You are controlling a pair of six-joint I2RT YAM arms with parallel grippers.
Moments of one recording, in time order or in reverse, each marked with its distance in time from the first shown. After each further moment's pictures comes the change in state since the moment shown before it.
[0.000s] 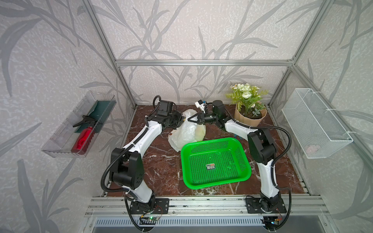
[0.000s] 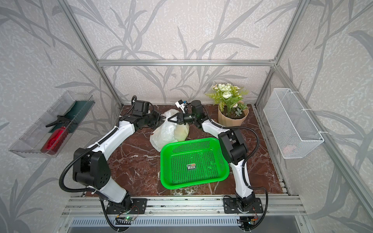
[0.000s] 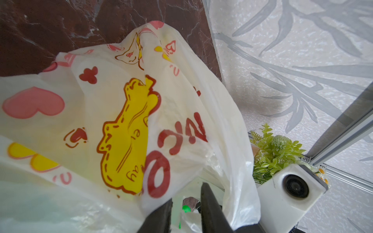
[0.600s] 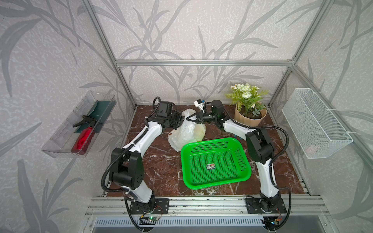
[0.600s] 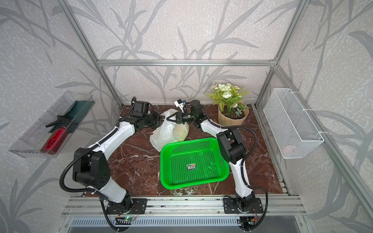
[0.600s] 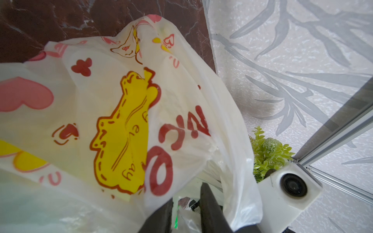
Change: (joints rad) left arm 0.001 0.000 -0.029 0.050 0.022 -0.064; right arm 0.013 0.040 0.045 0.050 0.000 0.048
